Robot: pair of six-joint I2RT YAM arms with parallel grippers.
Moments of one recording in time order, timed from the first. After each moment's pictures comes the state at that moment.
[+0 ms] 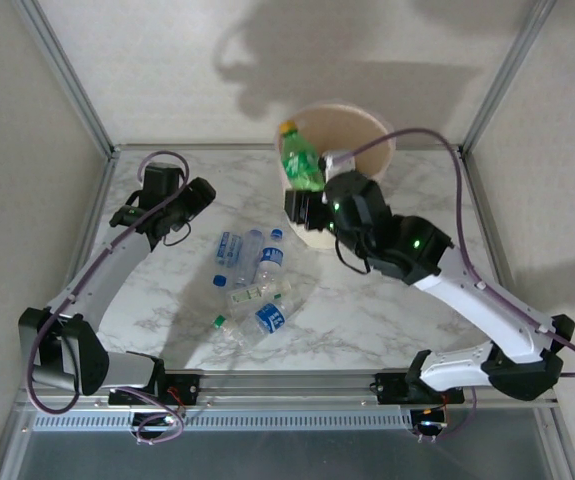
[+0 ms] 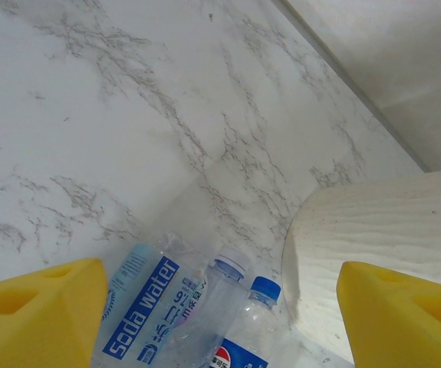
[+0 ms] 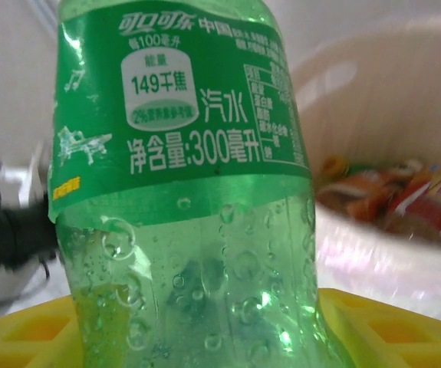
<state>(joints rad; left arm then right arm) -0.19 1.35 1.14 -0.51 0.00 -0.87 0.98 1.32 1.65 -0.74 0.43 0.50</state>
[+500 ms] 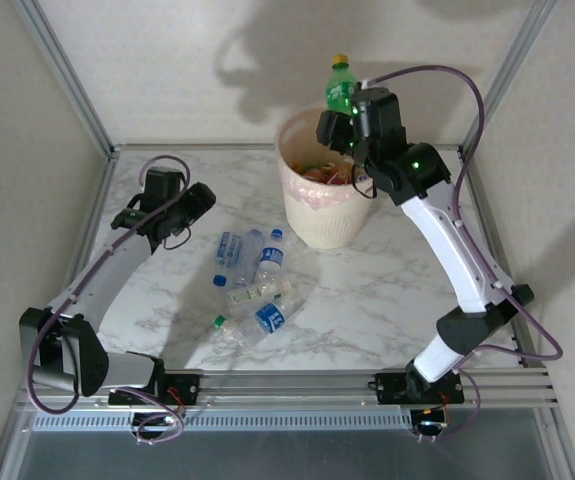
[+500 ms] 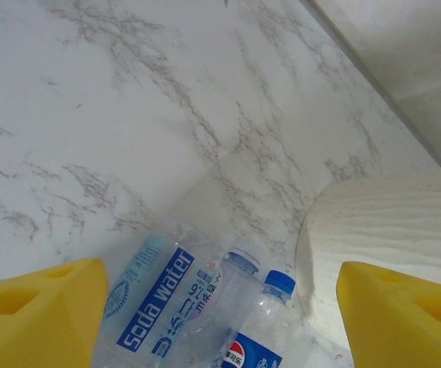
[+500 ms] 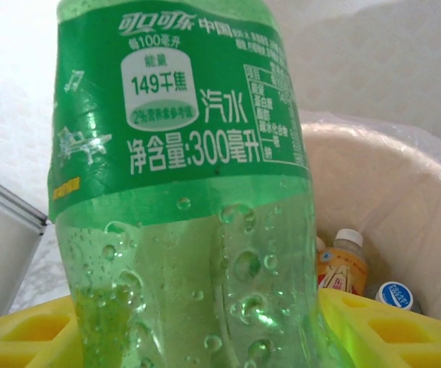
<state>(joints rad) -0.19 1.34 1.10 -0.51 0.00 -0.87 0.60 1.64 2.05 -0.85 0.30 0.51</state>
